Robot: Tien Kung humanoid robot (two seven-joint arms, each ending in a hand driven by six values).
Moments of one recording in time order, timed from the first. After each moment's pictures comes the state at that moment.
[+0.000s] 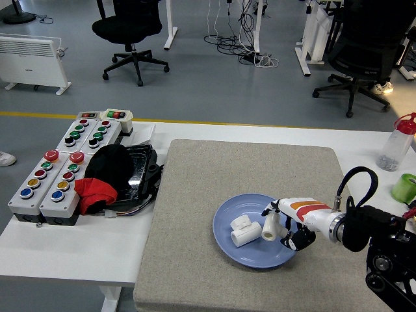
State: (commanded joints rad) left arm -0.18 0.05 -1.14 -0.18 0.76 0.33 0.27; right arm 0.65 -0.34 0.78 1.47 -1.84 0.35 -0.36
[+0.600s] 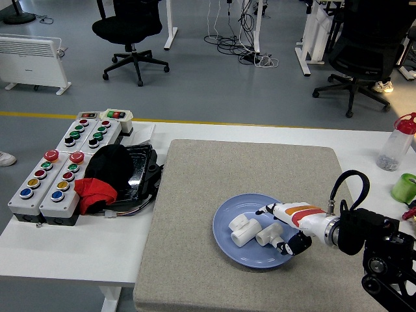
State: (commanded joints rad) left arm -0.18 0.05 -1.14 -0.18 0.75 0.34 0.27; right arm 0.65 -0.34 0.77 1.46 -1.85 0.37 -0.33
